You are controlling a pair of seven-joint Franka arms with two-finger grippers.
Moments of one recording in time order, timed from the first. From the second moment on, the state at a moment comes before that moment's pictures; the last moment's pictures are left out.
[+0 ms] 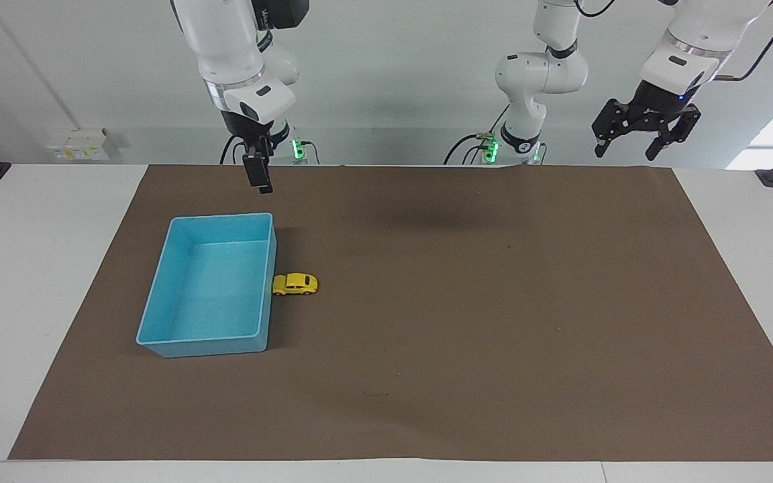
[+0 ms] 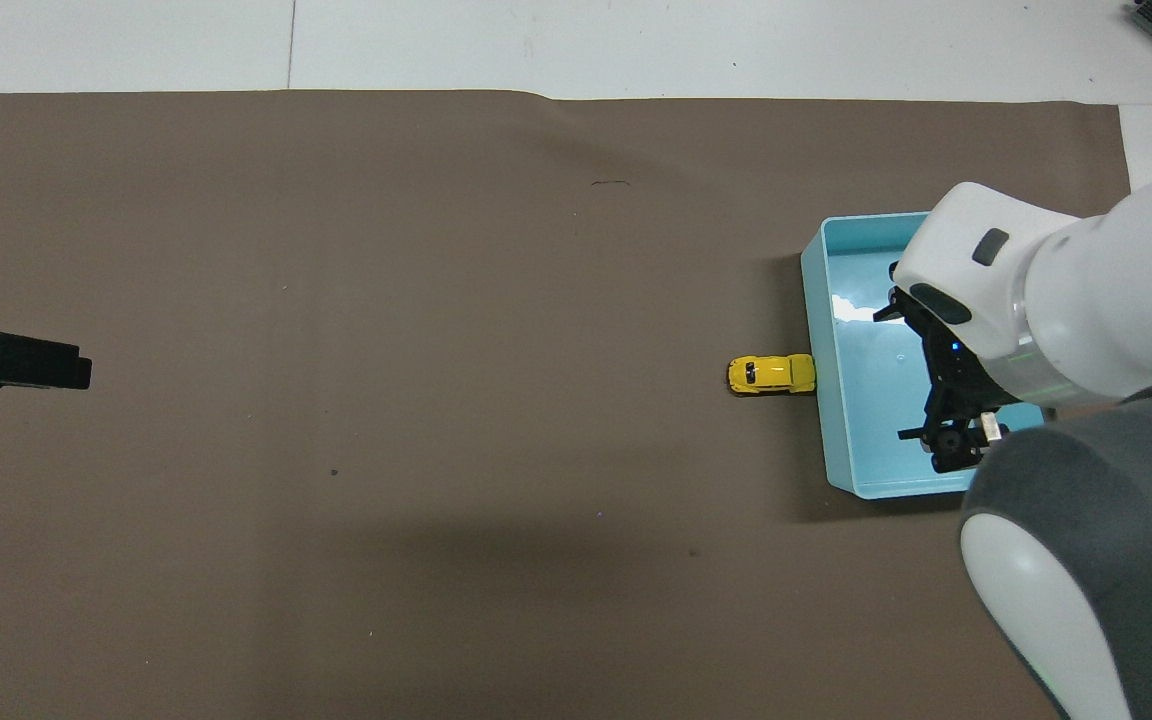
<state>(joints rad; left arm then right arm) -0.07 -0.13 -0.03 -1.62 -0.04 1.52 0.00 0.15 -0.02 0.11 -1.64 0.01 1.61 -1.44</state>
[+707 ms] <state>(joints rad) -0.07 -0.13 -0.03 -1.62 -0.04 1.51 0.00 0.13 0.06 0.10 -1.72 0.01 1.77 -1.47</state>
